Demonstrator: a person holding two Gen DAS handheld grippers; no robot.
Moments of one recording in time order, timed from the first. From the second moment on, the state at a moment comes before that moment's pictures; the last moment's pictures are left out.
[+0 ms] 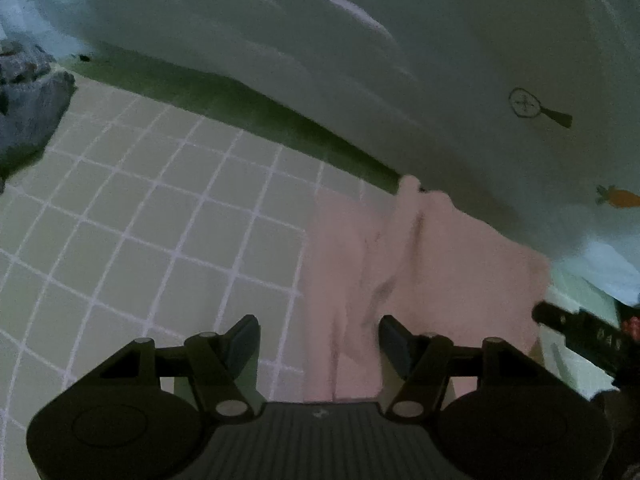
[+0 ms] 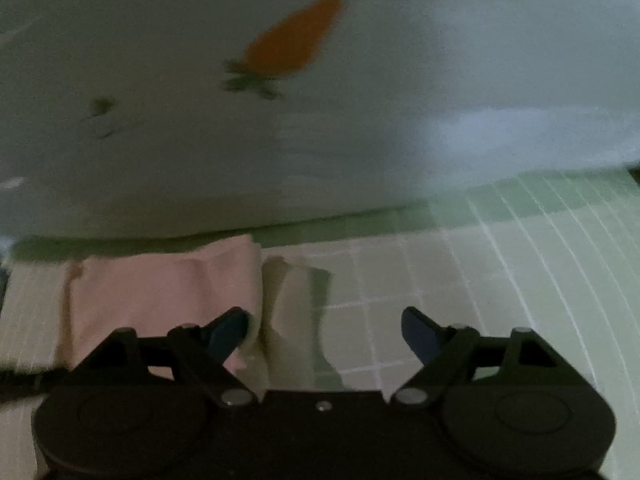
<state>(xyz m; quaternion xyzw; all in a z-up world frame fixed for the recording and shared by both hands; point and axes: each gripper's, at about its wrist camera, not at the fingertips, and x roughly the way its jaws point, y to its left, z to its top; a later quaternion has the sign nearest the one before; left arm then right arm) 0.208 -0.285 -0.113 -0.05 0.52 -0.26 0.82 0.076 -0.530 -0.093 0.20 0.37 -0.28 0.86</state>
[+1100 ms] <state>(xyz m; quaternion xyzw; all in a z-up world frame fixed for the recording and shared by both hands) 0.049 -0.255 -0.039 -0.14 0.50 -0.35 0.78 -0.092 -0.444 -0.029 0.34 0.31 -0.21 0.86</state>
